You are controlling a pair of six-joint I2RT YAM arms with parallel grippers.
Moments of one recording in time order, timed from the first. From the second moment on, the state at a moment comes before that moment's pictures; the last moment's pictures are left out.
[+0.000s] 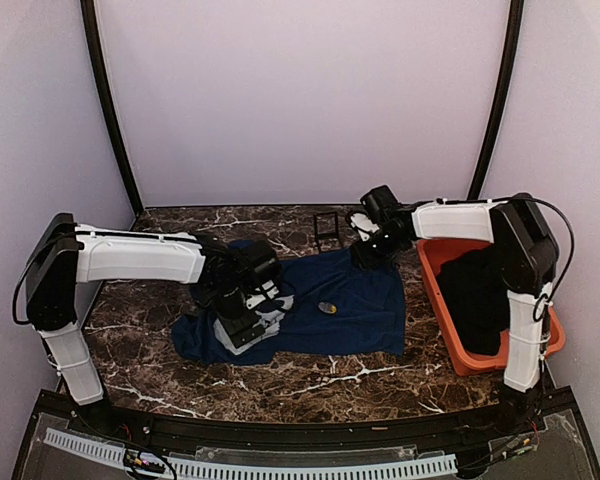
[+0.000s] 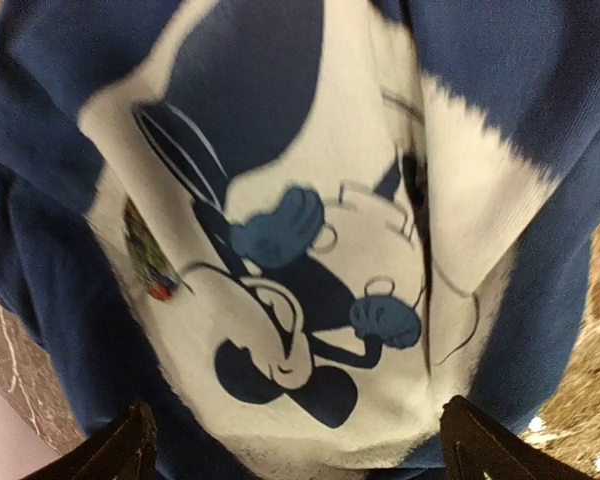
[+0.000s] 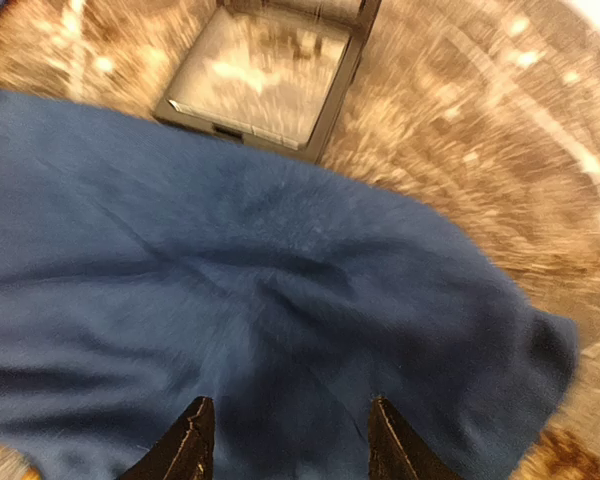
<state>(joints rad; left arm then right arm) -0.91 1.80 1.25 -0.93 -0.28 0.05 0.55 2.08 1.50 -0.43 0.03 -0.01</state>
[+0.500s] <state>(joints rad) -0.80 1.84 1.65 -0.85 -0.14 0.08 0.73 1.56 1.21 -0.51 0.02 0.05</state>
